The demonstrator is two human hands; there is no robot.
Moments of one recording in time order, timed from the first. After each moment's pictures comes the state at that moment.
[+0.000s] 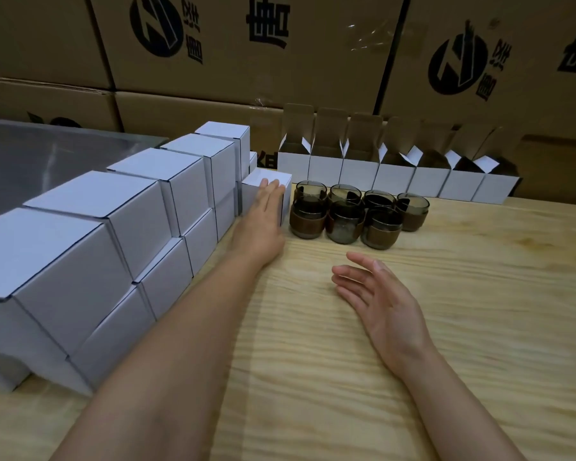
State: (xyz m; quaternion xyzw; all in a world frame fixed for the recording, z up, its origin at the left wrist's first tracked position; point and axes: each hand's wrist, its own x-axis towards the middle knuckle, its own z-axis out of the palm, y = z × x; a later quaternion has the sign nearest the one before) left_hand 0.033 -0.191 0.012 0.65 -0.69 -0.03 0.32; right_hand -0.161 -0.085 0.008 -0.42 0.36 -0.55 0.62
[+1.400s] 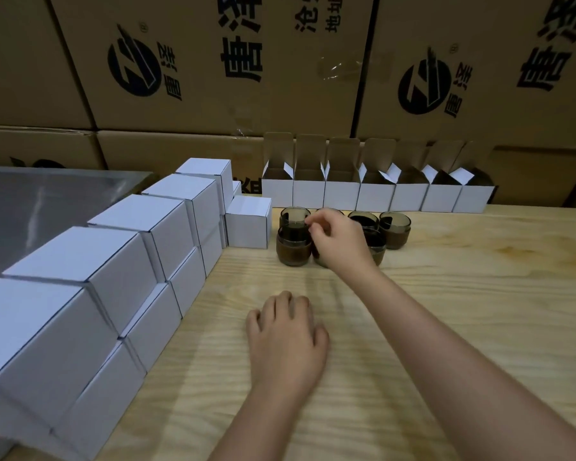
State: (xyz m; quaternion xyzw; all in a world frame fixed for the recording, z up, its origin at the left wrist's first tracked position) left_hand -0.035 -0.077 -0.010 0.70 -0.69 -0.01 0.20; right_hand -0.127 -0.187 0.066 -0.70 0.54 -0.43 0.20
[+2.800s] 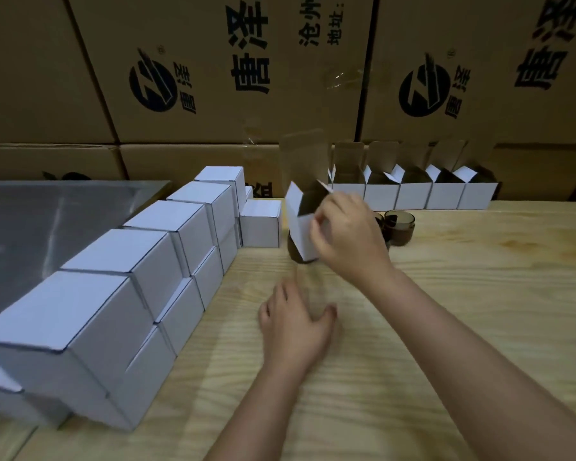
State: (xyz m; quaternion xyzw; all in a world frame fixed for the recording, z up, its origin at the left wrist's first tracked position) left_hand -0.027 -0.083 -0.004 0.68 -0.62 -0.16 0.36; right_hand -0.124 -0.139 0.094 -0.78 0.42 -0.44 -0.14
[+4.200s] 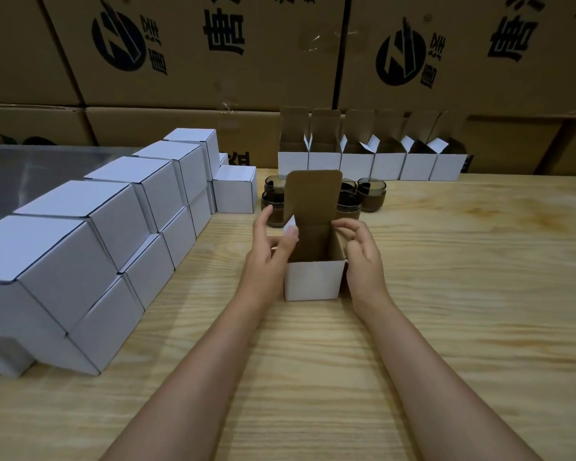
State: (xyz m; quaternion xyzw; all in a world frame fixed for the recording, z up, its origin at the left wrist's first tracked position) left_hand -0.027 -0.084 0.010 0.49 -0.57 -0.37 0.54; right_hand -0.174 -0.097 0.006 -0.56 0.44 -0.60 0.37
